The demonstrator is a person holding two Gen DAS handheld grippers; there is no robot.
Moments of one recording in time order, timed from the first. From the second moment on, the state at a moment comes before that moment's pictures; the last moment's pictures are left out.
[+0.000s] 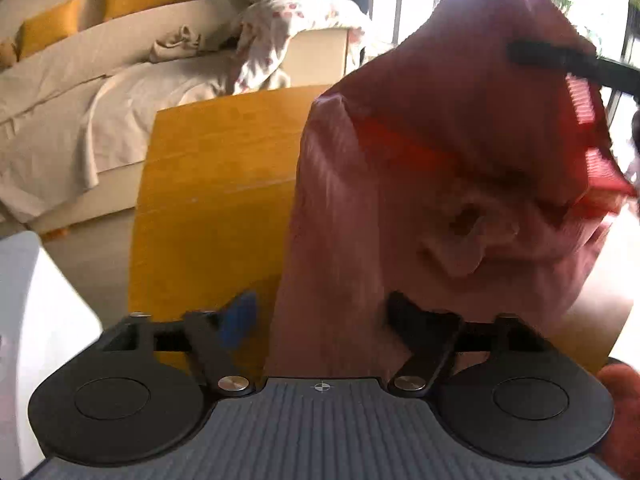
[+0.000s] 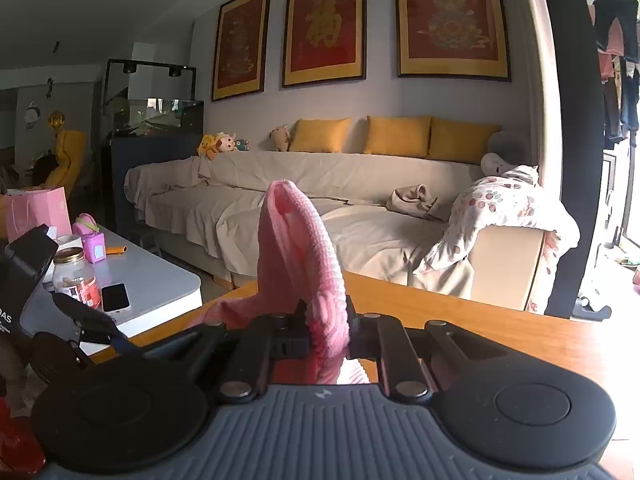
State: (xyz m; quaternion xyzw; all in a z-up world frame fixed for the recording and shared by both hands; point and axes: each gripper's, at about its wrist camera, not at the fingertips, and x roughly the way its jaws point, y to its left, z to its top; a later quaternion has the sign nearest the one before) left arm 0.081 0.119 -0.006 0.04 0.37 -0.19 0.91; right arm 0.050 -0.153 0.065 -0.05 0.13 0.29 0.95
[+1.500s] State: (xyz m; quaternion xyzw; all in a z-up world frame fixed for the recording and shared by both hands) left arm 0.048 0.147 -0.032 -0.33 0.44 -0.31 0.77; right arm 0.087 -0.286 0.000 0.31 0.34 0.29 0.84
